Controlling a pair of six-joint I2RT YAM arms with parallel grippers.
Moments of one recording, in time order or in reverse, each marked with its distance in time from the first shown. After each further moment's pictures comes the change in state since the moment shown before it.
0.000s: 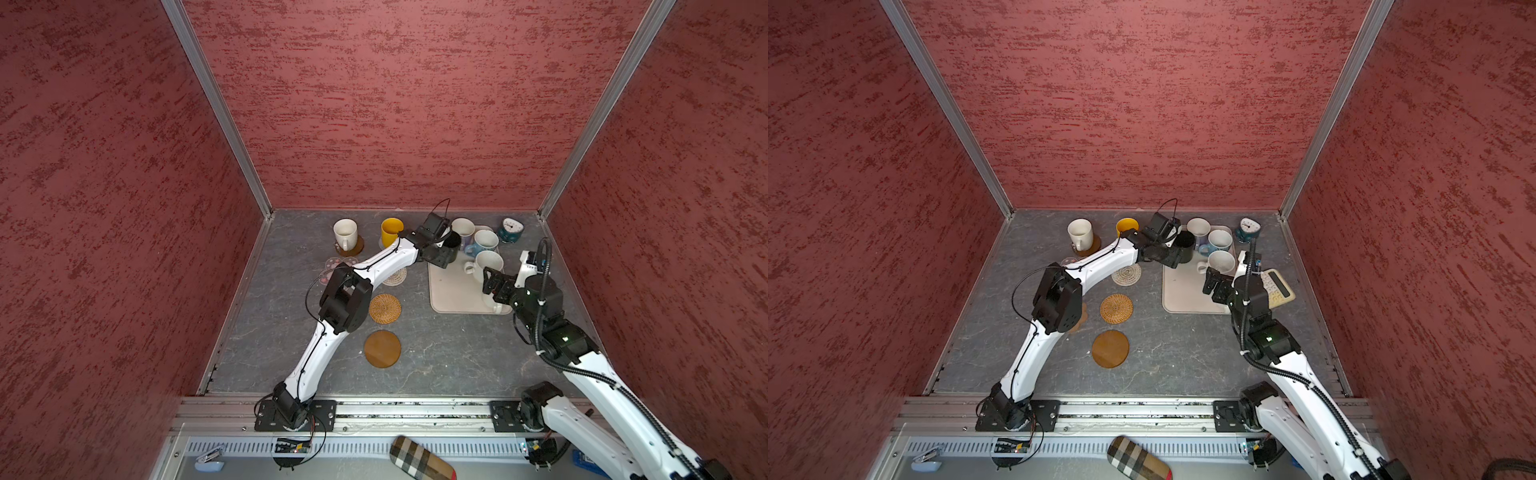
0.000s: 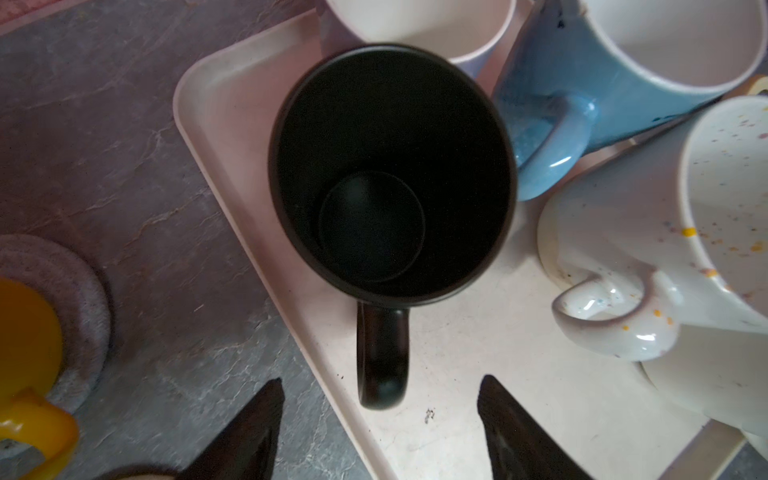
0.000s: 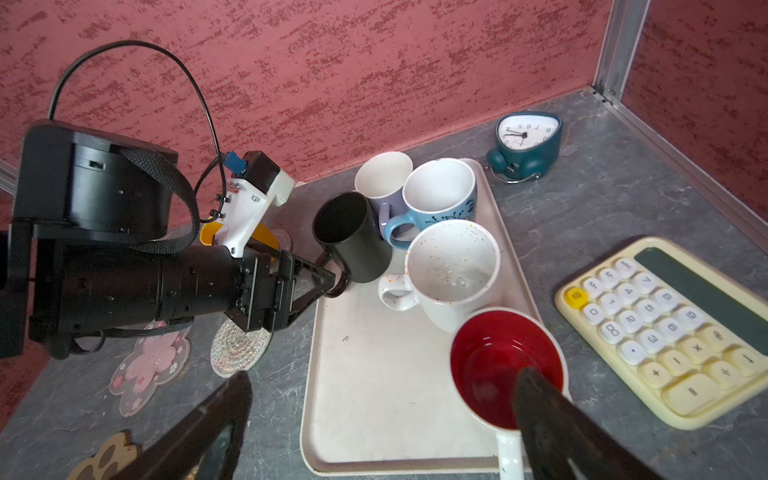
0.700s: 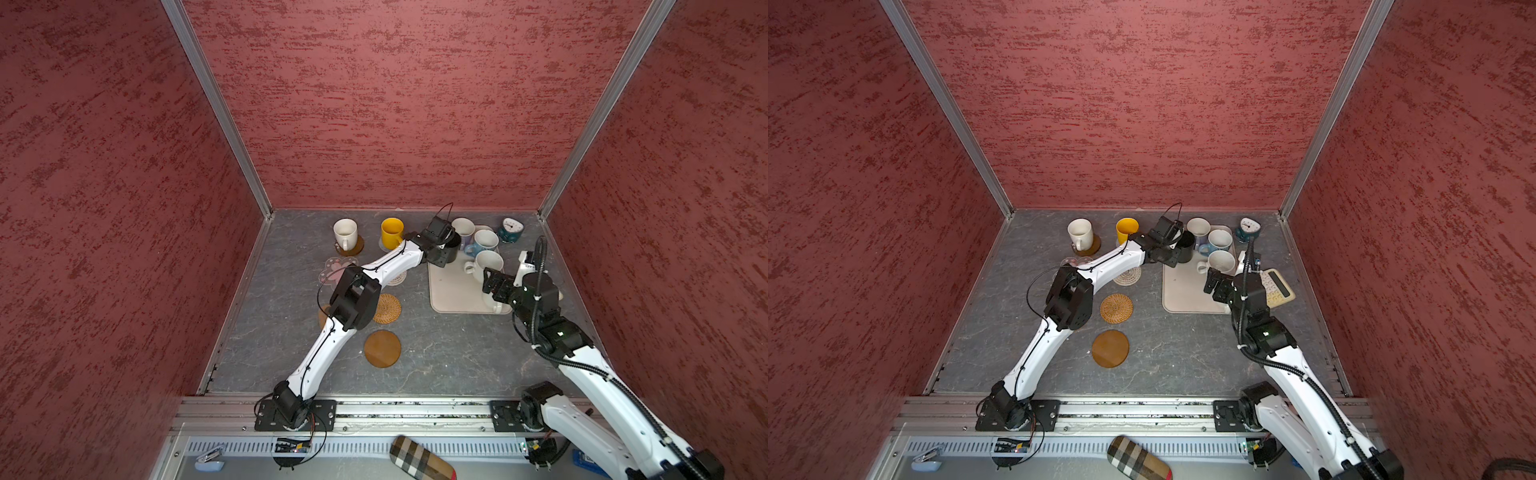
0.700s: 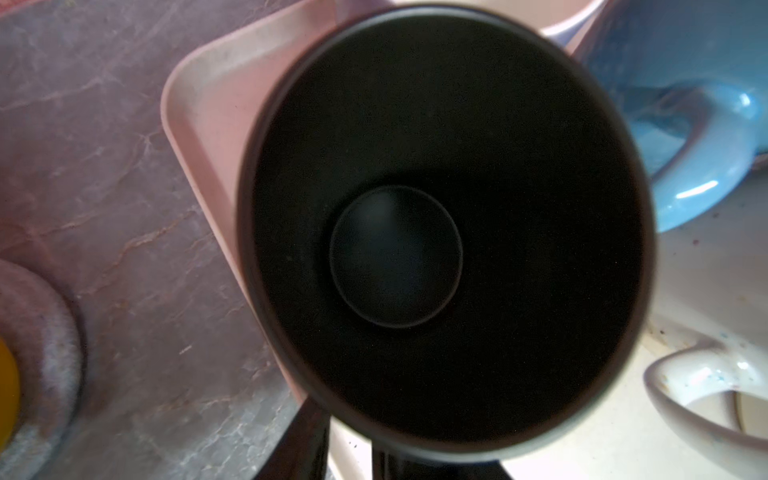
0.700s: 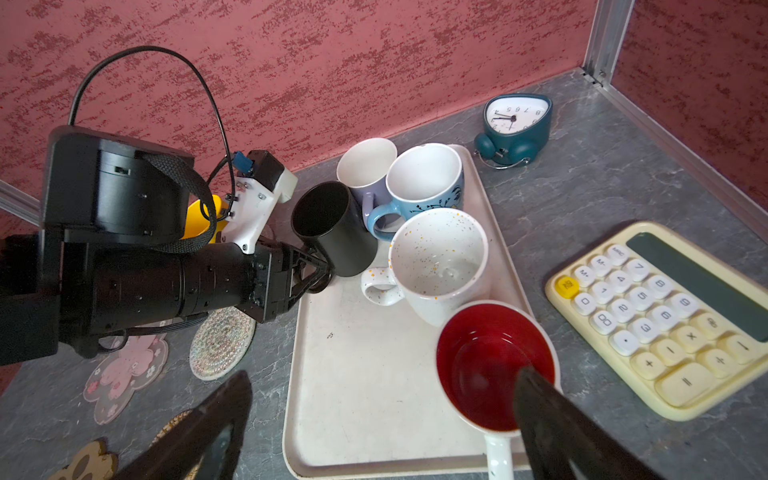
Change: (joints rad) left arm -0.010 0.116 0.112 -0.005 -0.063 0.001; right arm -0.041 0.044 -0.012 0.028 -0.027 0.001
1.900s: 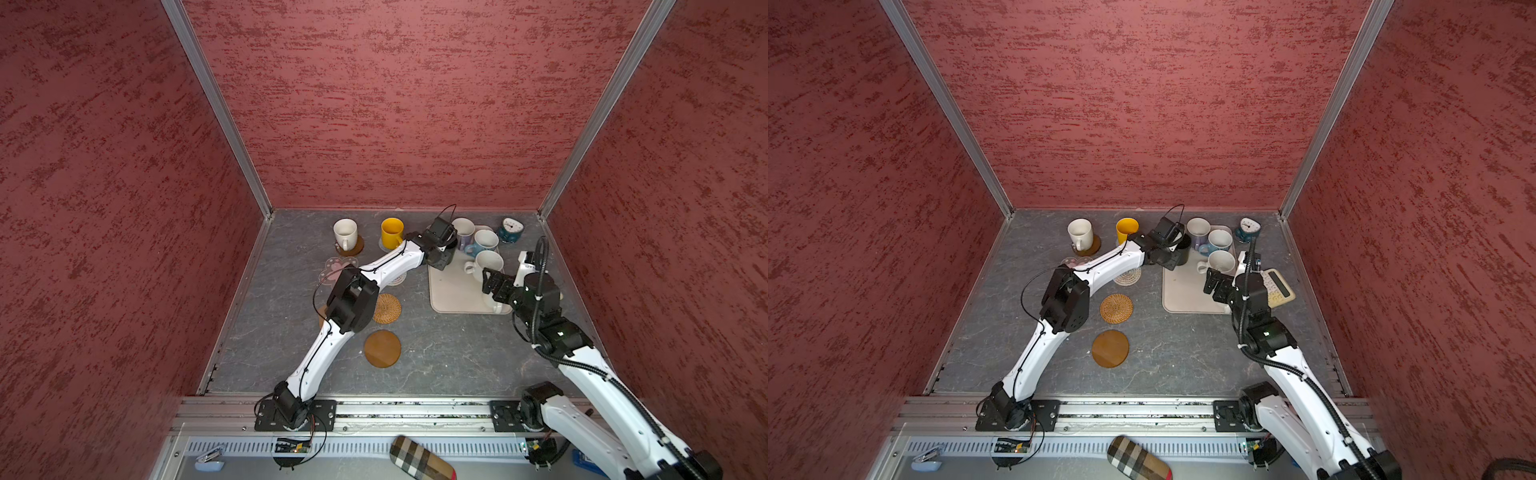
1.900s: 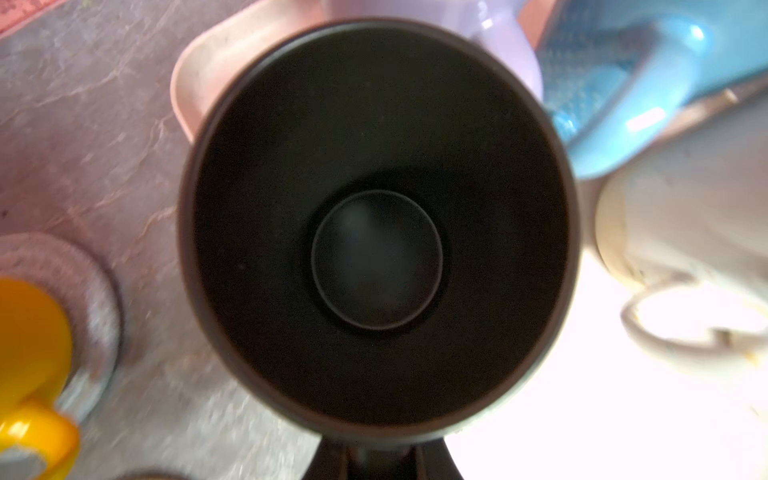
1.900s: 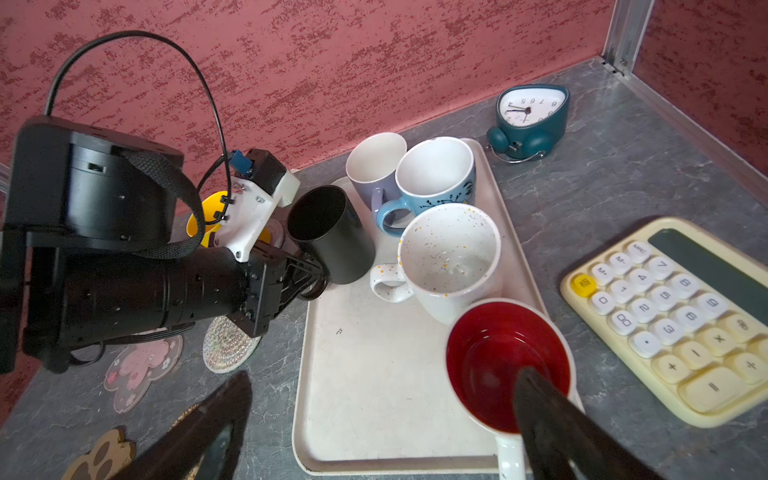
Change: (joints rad) left arm -0.020 -0.095 -0.077 -0.058 -0.035 0.041; right arm -0.022 -0.009 -0.011 0.016 -0.065 0.003
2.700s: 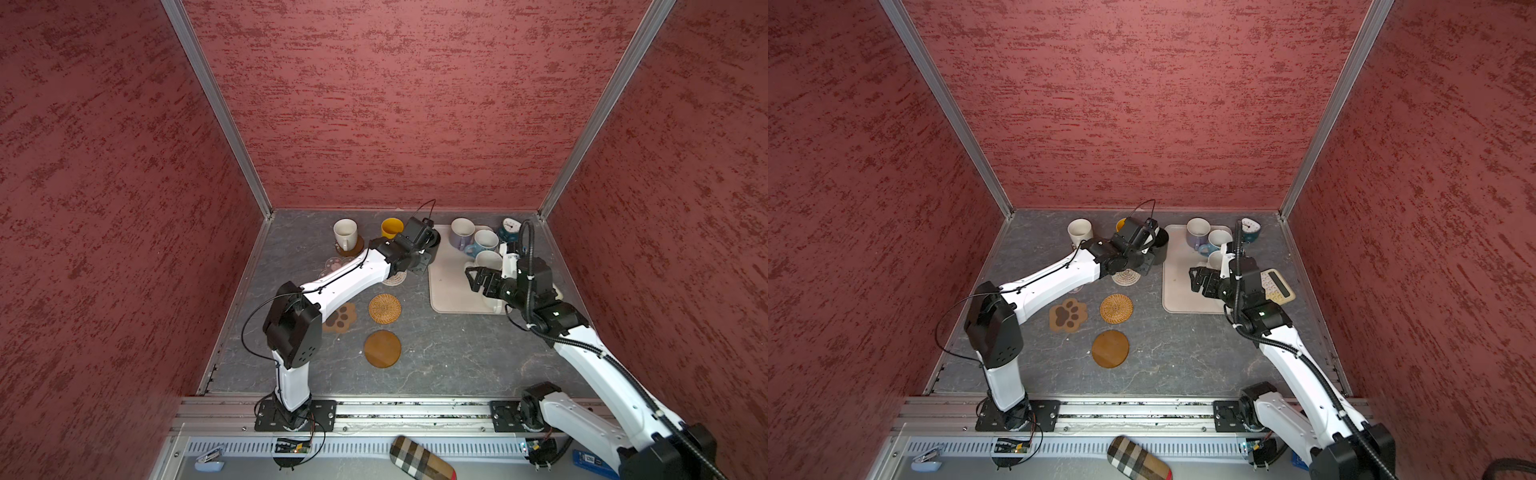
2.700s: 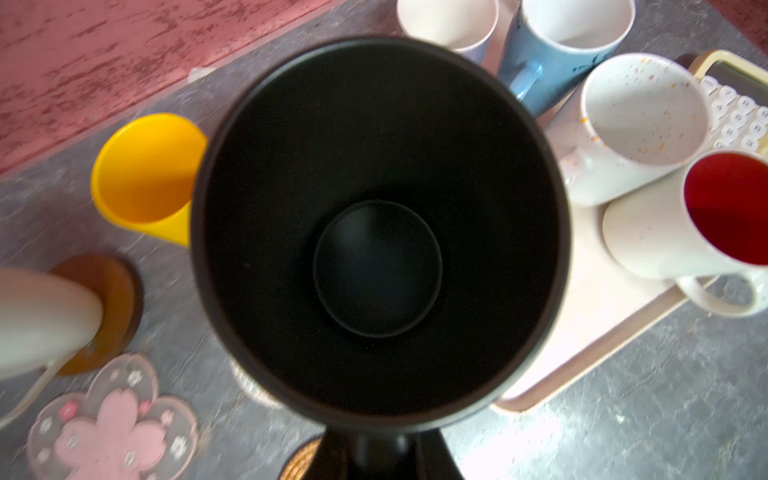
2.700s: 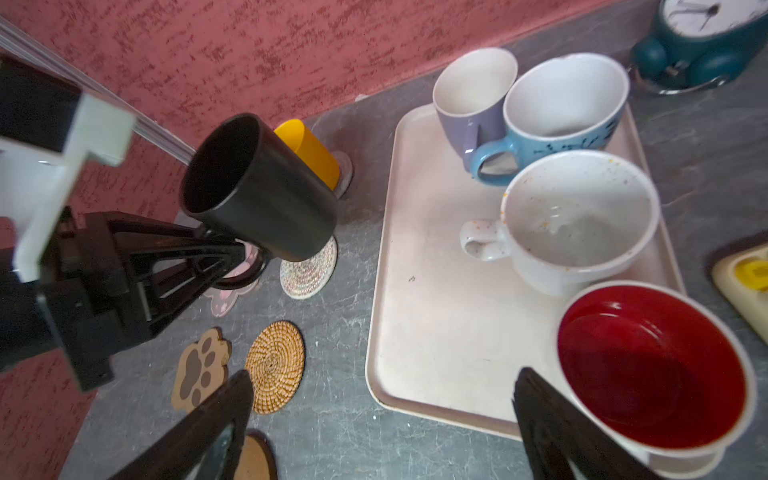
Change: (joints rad) left arm -0.012 -0.620 -0.612 0.087 -0.097 -0.036; right arm -0.002 0.167 0.153 -0.114 -0.300 -0.004
